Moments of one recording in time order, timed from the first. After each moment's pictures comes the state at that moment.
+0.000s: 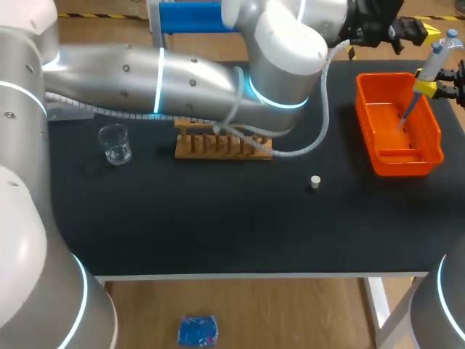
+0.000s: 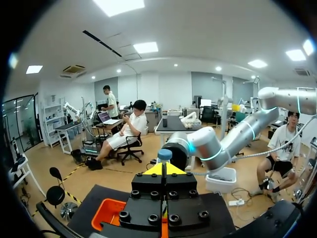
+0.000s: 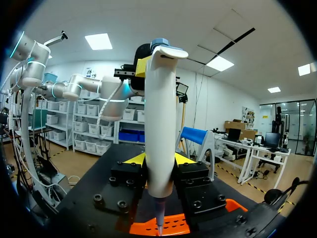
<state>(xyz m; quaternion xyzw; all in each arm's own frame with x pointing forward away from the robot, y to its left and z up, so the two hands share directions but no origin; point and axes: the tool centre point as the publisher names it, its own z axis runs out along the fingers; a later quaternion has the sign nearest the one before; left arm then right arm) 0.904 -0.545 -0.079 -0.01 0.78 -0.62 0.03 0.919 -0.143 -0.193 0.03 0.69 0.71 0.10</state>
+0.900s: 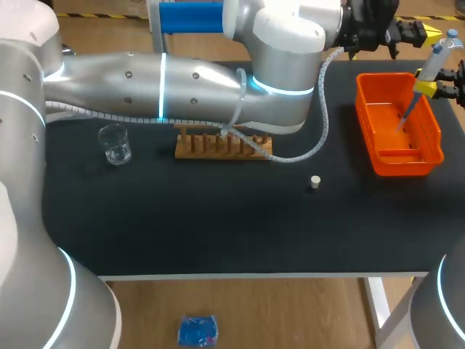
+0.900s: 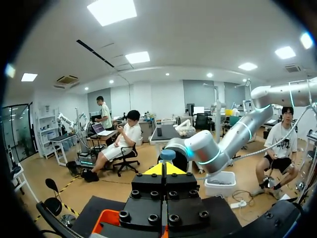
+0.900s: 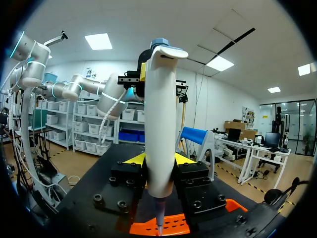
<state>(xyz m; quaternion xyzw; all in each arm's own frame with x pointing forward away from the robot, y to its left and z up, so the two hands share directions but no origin) 0.911 -0.552 -0.084 0.03 0.75 -0.66 0.02 0.919 -0.143 -0.193 0.03 0.69 0.71 0.10</state>
